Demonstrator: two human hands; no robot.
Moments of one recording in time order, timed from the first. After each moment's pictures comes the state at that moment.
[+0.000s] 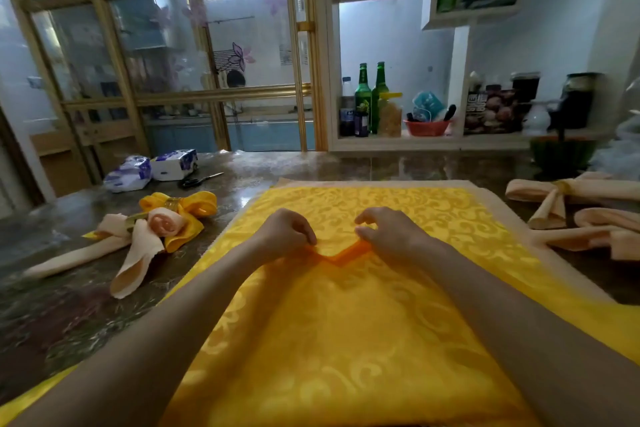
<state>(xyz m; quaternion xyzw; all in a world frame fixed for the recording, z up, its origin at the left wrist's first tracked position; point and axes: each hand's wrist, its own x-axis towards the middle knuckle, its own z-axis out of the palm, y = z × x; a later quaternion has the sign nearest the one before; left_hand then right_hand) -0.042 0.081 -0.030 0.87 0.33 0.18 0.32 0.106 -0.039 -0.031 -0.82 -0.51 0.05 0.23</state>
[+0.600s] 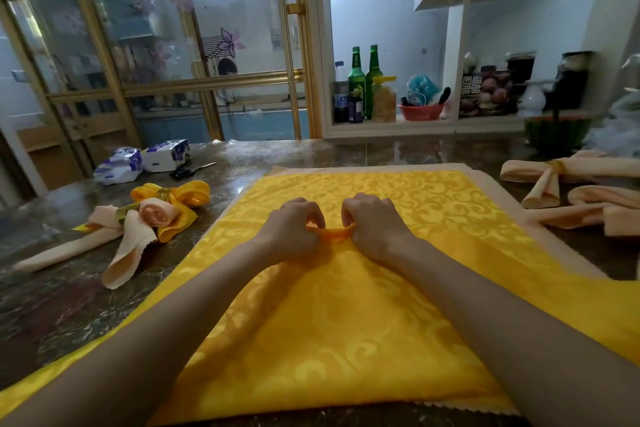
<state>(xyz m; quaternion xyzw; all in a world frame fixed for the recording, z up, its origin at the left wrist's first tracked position) -0.035 0.058 -0.038 0.94 0.27 0.17 0.14 0.088 -0.038 -0.047 -0.80 -0.57 -0.10 0.18</state>
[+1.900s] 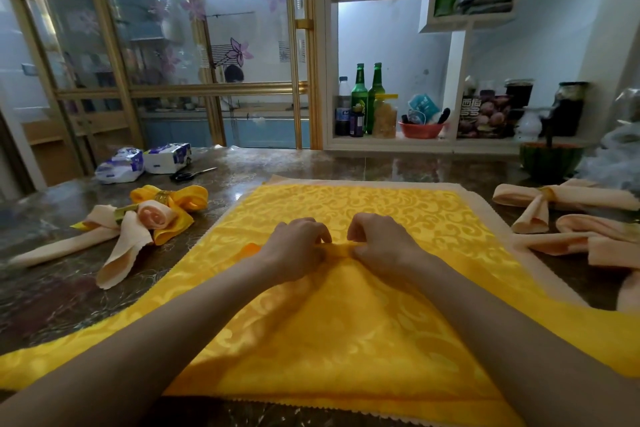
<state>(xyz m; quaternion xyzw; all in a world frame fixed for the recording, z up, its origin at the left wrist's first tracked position) -0.032 0.034 -0.036 0.96 0.25 0.12 0.04 0.093 -0.065 -0.033 -0.81 -0.55 0.02 0.22</state>
